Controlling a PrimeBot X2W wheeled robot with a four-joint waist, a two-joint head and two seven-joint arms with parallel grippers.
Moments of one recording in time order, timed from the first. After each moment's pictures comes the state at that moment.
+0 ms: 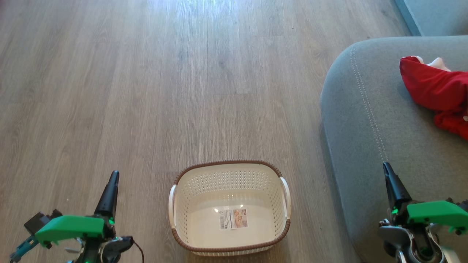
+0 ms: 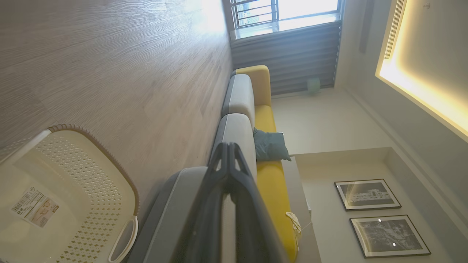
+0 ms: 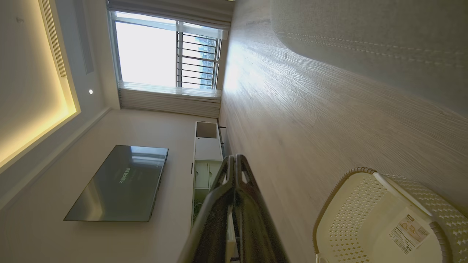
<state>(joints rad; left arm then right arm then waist) -0.04 0.04 0.06 0.28 -1.47 -0.11 0.07 -0.04 -0.06 -0.10 0.29 1.48 0.13 0.07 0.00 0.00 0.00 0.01</state>
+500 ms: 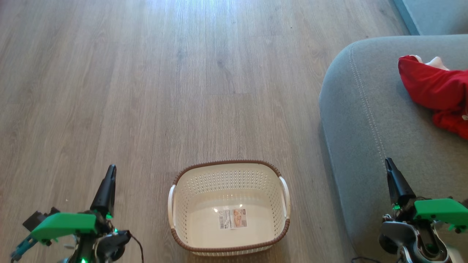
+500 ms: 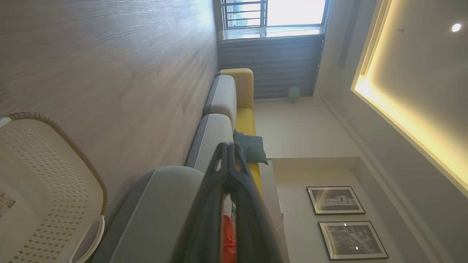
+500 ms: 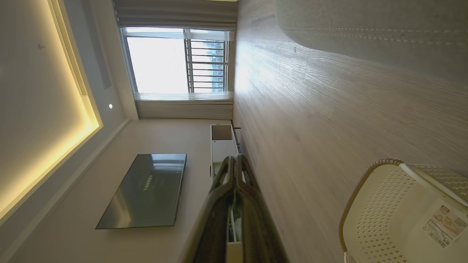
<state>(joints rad) -0.06 0.04 0.07 0.28 -1.60 -0.12 0.11 -0.05 -0.05 -0.13 0.28 1.60 0.13 0.10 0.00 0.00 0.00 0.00</state>
